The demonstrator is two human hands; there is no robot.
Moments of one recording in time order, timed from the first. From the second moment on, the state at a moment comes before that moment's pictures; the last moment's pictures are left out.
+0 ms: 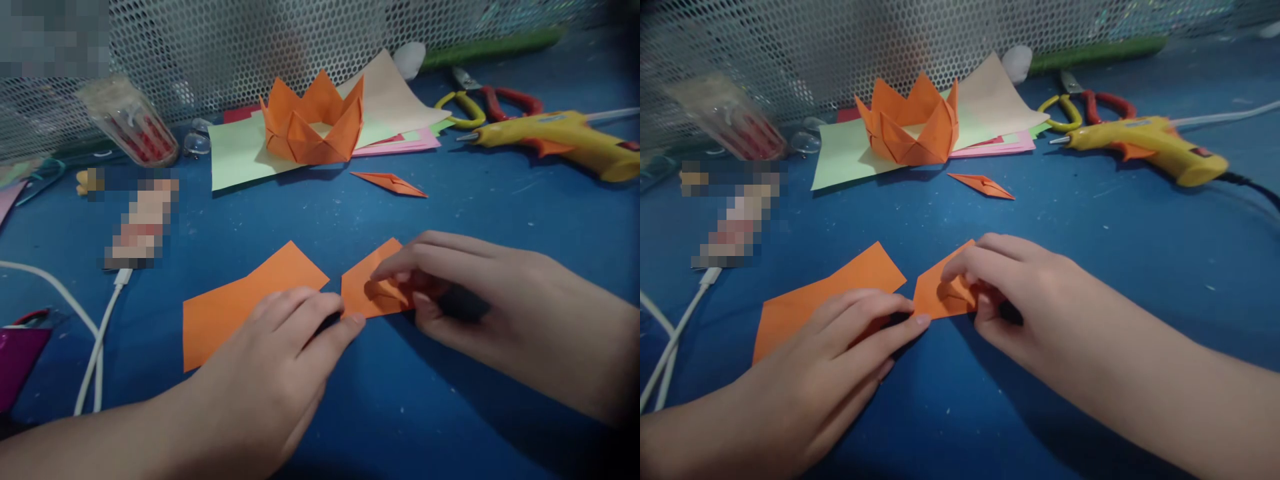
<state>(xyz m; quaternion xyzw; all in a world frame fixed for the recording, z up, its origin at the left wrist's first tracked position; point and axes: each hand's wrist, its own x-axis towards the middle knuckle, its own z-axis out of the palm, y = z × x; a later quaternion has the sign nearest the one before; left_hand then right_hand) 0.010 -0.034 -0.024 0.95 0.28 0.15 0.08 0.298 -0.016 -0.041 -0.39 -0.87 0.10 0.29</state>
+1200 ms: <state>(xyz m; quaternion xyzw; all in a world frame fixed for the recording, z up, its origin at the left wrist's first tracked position) 0.003 -0.041 -0.028 0.96 0.23 0.17 0.02 0.287 -0.011 -0.043 -0.37 -0.86 0.18 0.31</state>
